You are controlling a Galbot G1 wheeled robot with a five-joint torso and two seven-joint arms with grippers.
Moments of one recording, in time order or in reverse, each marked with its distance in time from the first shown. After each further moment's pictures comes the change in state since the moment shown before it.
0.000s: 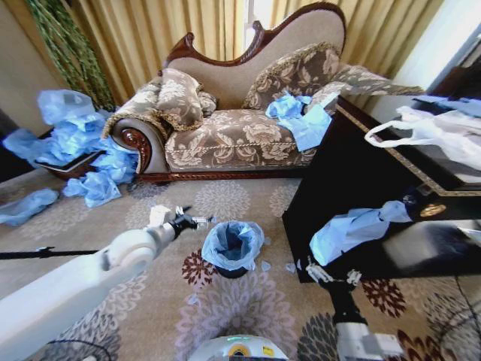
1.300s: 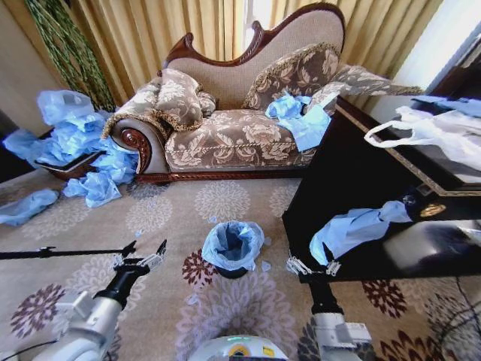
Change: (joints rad) left arm 0.868 -0.608 -0.478 -0.181 0.413 -0.213 0.265; right arm 0.047 0.166 -0.077 0.031 -0.108 -0.092 -0.018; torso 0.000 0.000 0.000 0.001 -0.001
